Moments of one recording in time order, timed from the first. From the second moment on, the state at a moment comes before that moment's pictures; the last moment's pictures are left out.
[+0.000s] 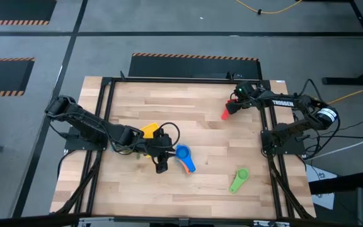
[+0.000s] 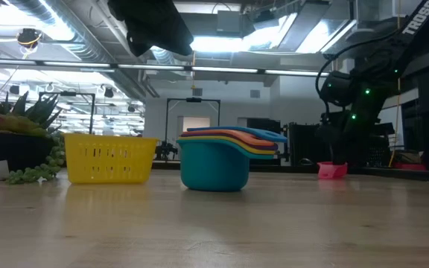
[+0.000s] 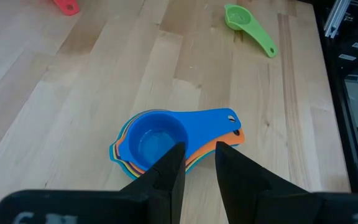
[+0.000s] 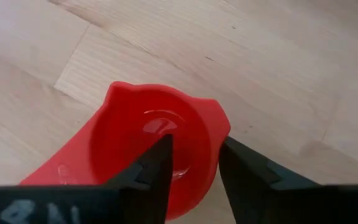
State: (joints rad) left arm -0.33 1.47 1.03 -0.26 -0.28 -0.46; right arm -0.84 1.38 0.52 -0.24 0.08 0.23
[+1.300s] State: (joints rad) left arm -0.49 1.11 1.01 -0.46 -0.47 -0.26; right arm -0.84 1.38 0.52 -0.24 0.00 0.17
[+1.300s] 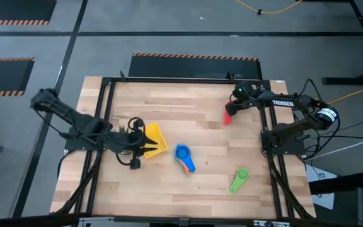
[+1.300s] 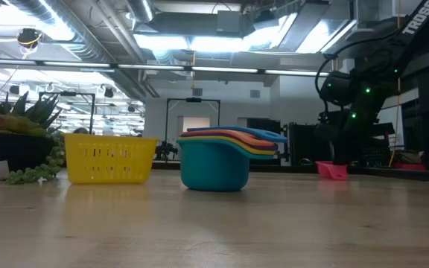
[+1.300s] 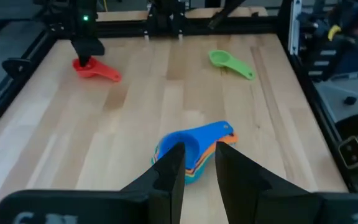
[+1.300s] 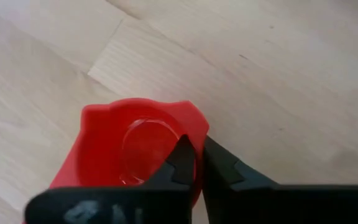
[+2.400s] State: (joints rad) left arm -0.45 1.12 0.45 0.29 -0.30 -0.36; right arm -0.21 1.37 1.01 -0.35 -0.13 0.19
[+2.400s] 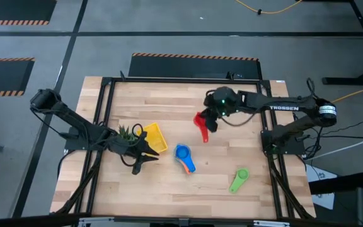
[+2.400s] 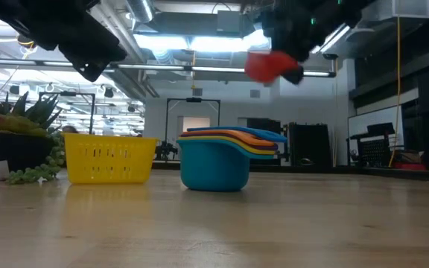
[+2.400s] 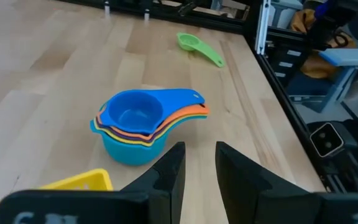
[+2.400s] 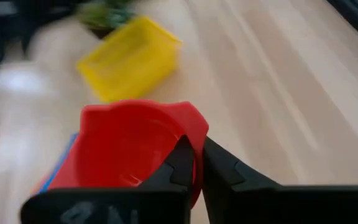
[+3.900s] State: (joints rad) left arm -0.43 1.12 0.45 0.30 -0.30 -0.36; right arm 0.08 1.72 1.05 -0.01 -0.13 0.02
